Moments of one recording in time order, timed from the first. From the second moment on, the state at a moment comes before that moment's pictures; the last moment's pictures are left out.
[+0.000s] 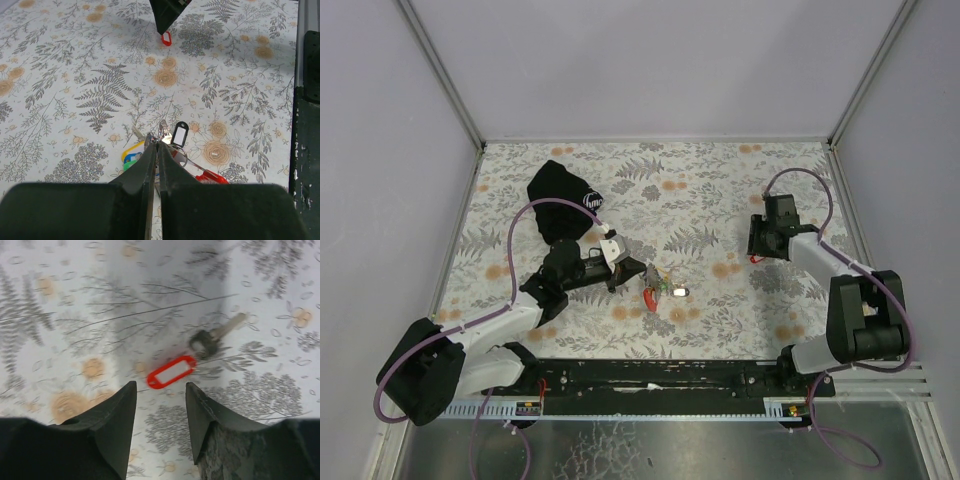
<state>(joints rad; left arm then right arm) -0.63 1.13 0.42 0.53 0.57 0.10 0.14 1.45 0.80 -0.33 0.08 0.21</state>
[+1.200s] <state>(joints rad) -0.63 1.13 0.42 0.53 0.57 0.10 0.26 1.66 0.93 -0.38 -0.10 0.16</state>
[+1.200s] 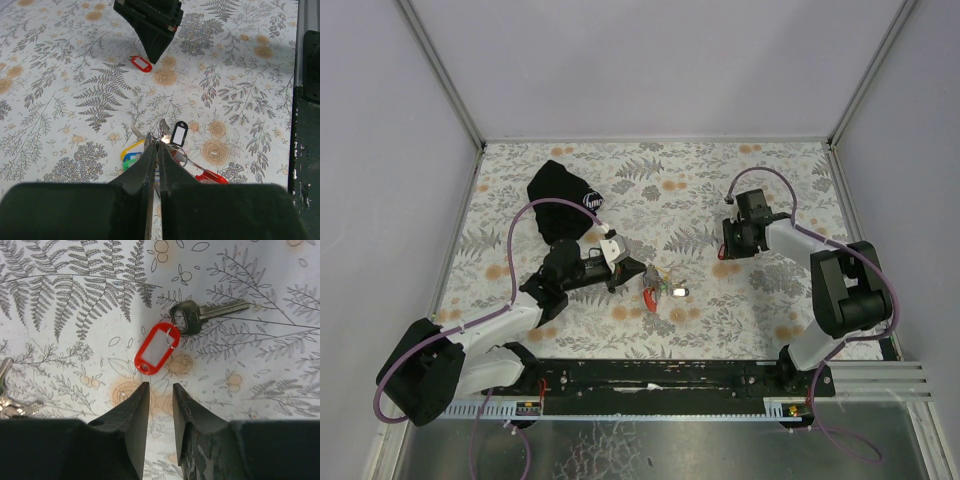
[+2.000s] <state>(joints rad) -0.63 1.13 0.42 0.53 0.57 0.10 0.27 1.75 1.05 -0.39 -0.10 -0.13</state>
